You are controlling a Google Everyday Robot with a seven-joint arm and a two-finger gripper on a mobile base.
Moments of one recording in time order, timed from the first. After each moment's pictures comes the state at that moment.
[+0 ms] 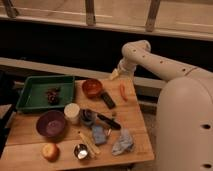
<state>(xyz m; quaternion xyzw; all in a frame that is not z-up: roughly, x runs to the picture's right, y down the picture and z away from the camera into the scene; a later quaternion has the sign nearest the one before) 0.116 -0.073 0.864 -0.21 0.05 0.62 0.75</state>
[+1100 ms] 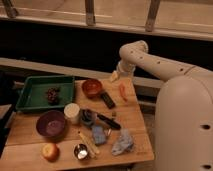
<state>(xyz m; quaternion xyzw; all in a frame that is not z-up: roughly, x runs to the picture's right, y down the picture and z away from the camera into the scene) 0.111 -0.060 0.863 -0.20 0.07 0.59 0.78</state>
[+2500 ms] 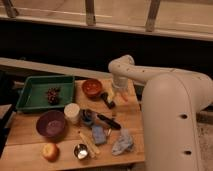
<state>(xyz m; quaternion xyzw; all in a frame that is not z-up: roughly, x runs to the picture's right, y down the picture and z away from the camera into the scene) 0.095 0.055 0.888 -0.28 0.18 0.50 0.80</state>
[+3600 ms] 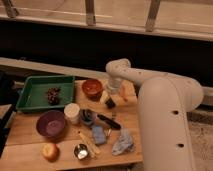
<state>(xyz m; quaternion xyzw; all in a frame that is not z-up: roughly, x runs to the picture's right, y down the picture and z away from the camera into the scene) 0.053 0.064 0.914 -0.35 0.12 0.51 0.78</state>
